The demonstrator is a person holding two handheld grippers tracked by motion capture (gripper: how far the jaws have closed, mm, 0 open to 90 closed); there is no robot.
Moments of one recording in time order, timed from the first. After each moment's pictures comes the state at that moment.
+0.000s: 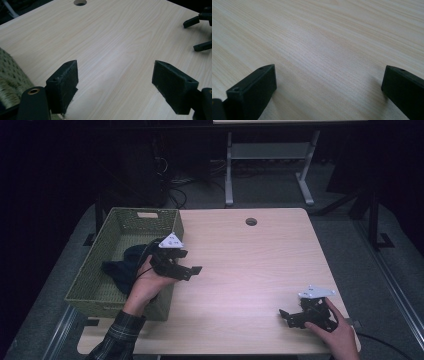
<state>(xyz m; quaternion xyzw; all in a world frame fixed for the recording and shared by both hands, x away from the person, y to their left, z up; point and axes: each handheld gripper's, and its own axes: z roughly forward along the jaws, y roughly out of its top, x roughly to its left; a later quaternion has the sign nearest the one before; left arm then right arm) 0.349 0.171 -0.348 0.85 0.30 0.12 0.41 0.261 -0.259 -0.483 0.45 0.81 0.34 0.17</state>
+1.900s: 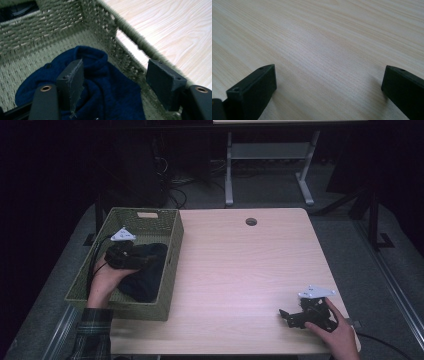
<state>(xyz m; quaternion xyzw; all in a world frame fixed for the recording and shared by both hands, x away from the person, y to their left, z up) 0.372 0.291 -0.359 0.82 0.40 0.17 0.37 0.261 -0.259 -0.483 0.45 0.81 0.34 0.17</state>
